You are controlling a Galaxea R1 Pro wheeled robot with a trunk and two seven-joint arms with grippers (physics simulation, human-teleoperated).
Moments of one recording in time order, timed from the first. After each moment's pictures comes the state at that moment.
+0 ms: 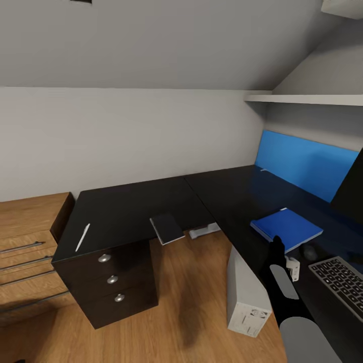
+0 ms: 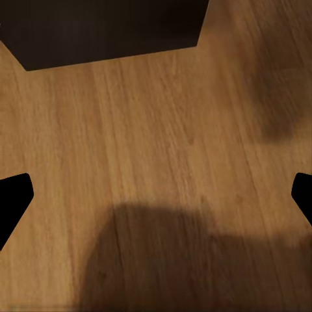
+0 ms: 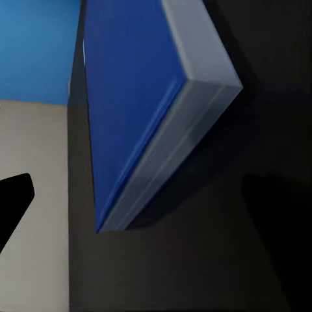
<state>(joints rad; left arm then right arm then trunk) -0.09 -0.03 -0.28 -0.50 0.31 -0.29 0.21 -0.61 0.03 -0.33 -0.85 -1.29 -0.32 -0.11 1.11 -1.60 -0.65</state>
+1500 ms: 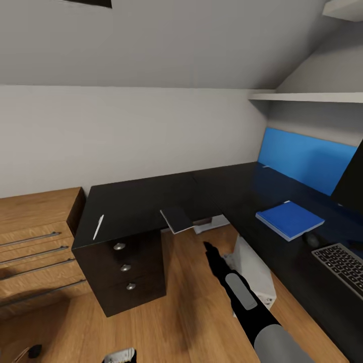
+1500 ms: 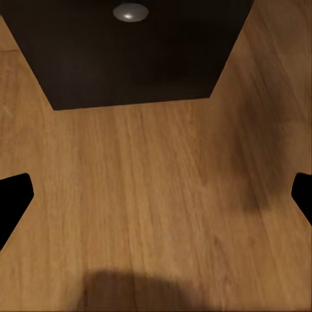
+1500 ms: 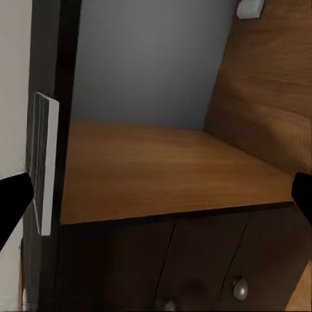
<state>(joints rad) -0.09 -0.02 -0.24 -0.66 0.32 -0.29 0.21 -0.58 0.10 0.19 -0.77 -1.30 0.02 -0.07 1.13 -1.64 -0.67</state>
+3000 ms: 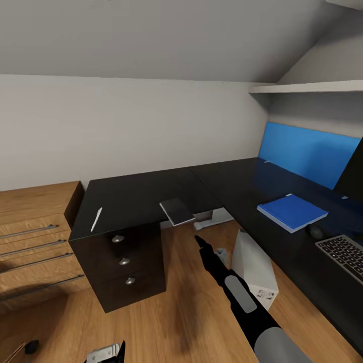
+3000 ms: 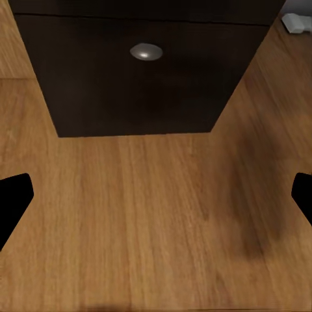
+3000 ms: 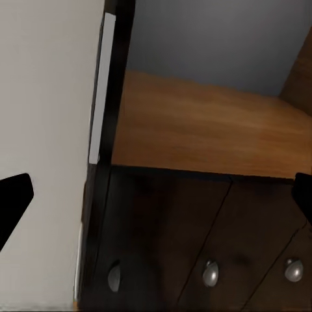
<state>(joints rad) 0.07 0.08 -0.25 -1.00 0.39 -0.24 0.20 -0.57 0.10 0.20 -0.77 -1.29 0.14 0.21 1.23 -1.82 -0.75</state>
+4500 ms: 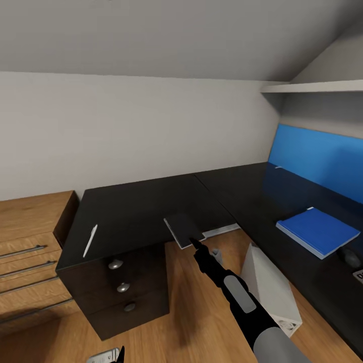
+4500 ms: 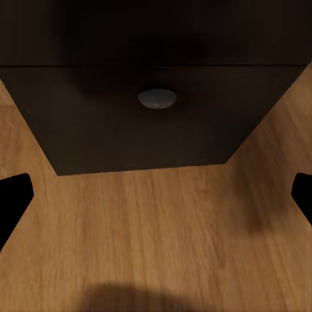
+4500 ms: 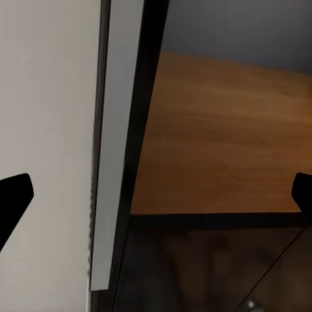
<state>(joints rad) 0.07 0.08 -0.25 -0.97 0.39 -0.24 0.20 -0.57 0.10 0.21 -0.78 -1.30 0.24 0.22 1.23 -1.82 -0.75</state>
